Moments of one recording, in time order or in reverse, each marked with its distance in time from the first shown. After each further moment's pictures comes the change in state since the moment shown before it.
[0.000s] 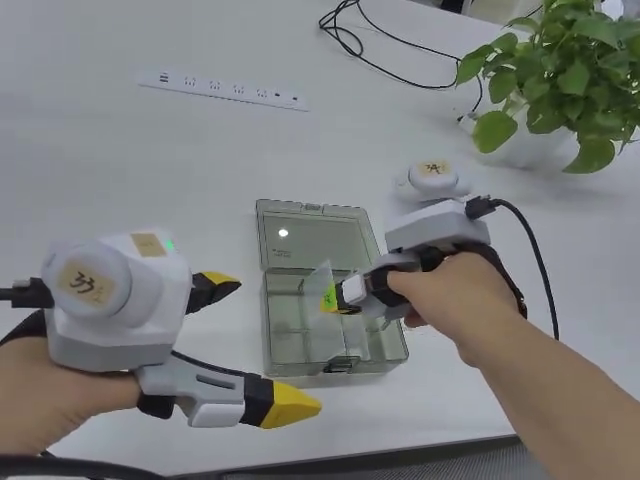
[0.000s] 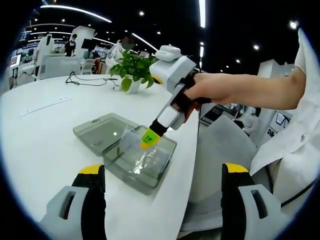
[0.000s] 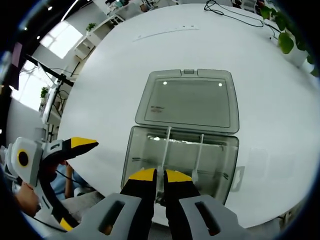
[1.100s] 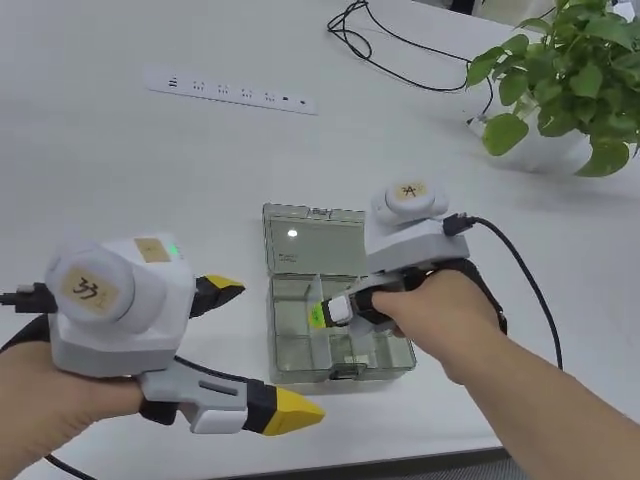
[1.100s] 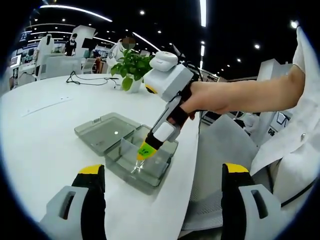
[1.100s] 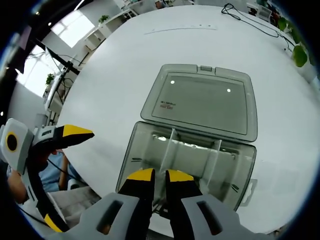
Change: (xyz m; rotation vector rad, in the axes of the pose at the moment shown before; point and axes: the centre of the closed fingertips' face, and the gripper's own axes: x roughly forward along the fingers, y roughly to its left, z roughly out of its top) left arm 0.000 0.003 0.000 0.003 0.011 0.009; right arm 0.029 -0.001 0.002 -0.099 0.008 0.036
